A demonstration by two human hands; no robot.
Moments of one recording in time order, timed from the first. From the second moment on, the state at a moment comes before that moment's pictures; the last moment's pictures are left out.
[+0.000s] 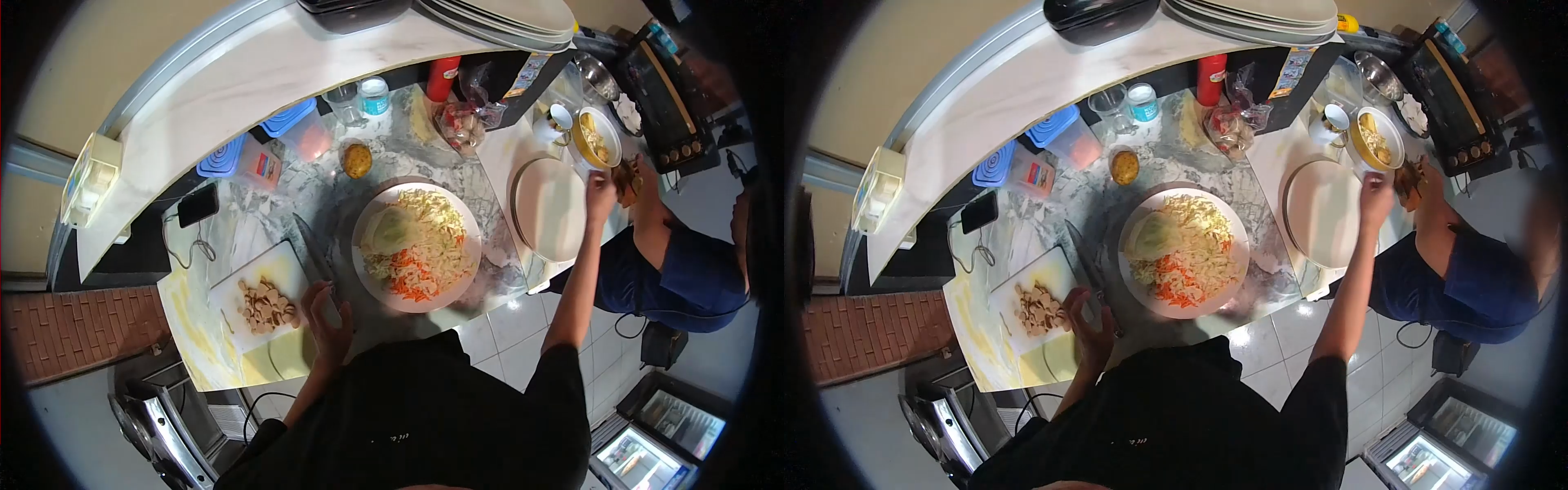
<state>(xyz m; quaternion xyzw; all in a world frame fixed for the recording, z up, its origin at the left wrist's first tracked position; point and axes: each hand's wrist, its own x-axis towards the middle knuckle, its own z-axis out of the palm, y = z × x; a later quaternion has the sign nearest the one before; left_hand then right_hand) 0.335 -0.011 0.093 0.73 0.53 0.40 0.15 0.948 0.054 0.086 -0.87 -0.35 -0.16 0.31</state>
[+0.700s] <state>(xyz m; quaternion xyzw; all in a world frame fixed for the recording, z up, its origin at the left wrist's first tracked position) 0.301 0.034 0.092 0.63 0.65 0.39 0.16 1.076 0.133 0.086 -0.98 -0.18 -0.05 0.04</state>
